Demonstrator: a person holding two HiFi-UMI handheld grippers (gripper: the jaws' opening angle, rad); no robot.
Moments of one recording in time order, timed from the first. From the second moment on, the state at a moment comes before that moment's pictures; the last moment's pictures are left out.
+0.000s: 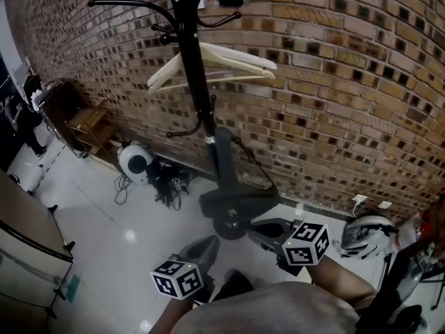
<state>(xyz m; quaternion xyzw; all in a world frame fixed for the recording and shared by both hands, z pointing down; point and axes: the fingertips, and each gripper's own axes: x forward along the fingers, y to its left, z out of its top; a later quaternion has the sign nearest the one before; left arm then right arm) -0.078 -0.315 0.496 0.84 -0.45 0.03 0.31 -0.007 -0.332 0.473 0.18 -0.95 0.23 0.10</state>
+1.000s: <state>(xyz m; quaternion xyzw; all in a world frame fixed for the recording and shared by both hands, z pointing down) -0.178 -0.474 0.524 0.83 -0.43 0.04 0.36 -0.081 -0.576 0.495 0.34 -0.92 0.16 0.13</state>
